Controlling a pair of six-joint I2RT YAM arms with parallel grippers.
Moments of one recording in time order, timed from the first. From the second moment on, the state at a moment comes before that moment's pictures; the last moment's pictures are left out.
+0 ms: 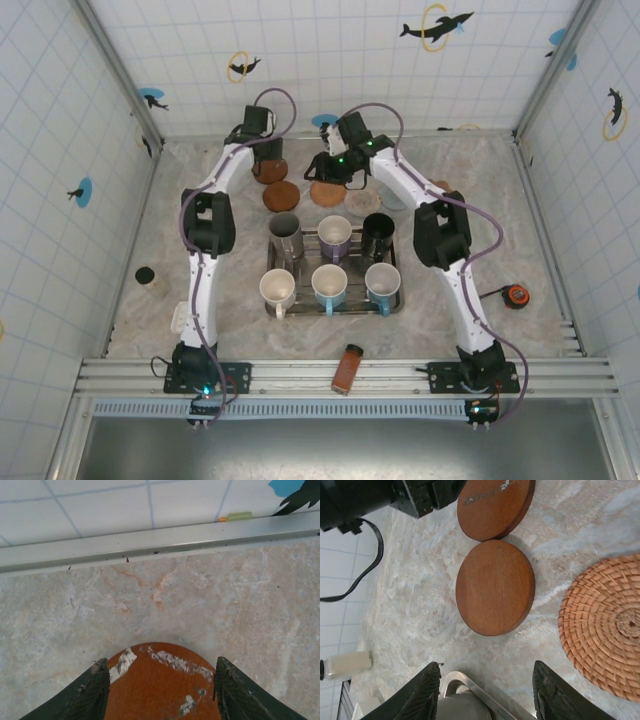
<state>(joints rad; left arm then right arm) -0.22 2.57 2.32 -0.56 -0.01 -0.02 0.52 2.42 2.22 -0.71 -0.56 0.44</state>
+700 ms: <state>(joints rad) -0.30 2.70 2.37 -0.42 0.01 0.11 0.50 2.40 2.12 -0.73 -0.56 0.40</state>
